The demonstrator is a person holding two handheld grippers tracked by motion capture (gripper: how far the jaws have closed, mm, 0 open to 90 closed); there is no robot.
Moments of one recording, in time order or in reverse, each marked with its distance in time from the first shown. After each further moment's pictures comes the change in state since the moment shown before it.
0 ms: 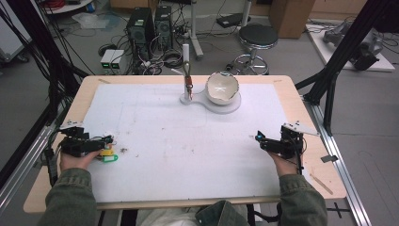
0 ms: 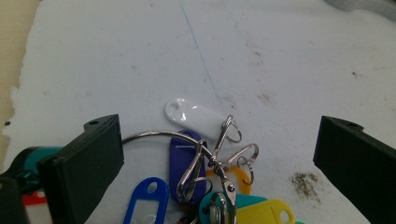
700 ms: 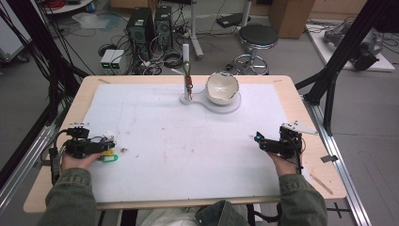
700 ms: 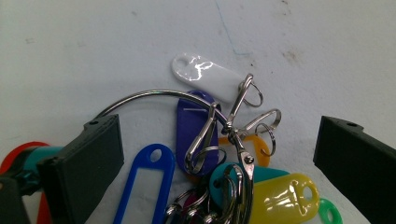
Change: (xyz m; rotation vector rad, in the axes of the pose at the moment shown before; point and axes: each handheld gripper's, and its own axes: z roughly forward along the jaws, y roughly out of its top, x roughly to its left) left arm 0.000 -0.003 0.012 0.168 0.032 -0.004; right arm 0.000 -0.001 0.003 0.026 0.012 0.002
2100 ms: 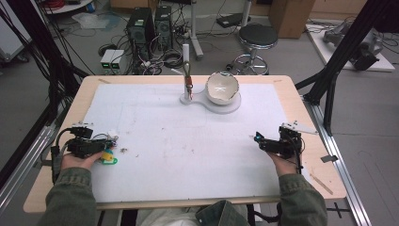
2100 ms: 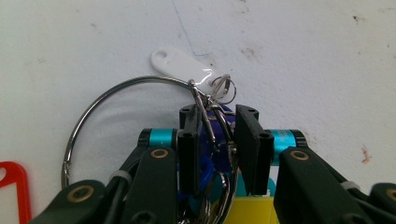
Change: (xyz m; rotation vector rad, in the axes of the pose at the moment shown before) left arm -0.014 0.004 -0.009 -0.006 -0.057 0.063; right arm -0.001 0.000 0.001 0.005 0.016 0.003
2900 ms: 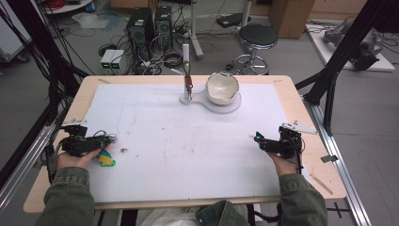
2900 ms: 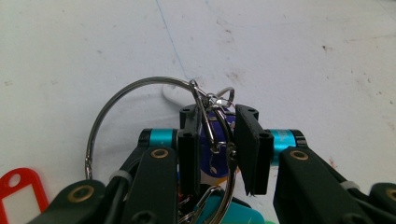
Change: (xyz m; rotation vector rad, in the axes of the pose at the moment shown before) left arm 0.001 0.006 -0.017 -0.073 -0.040 -0.024; right arm 0.000 0.000 0.000 -0.006 0.005 -0.001
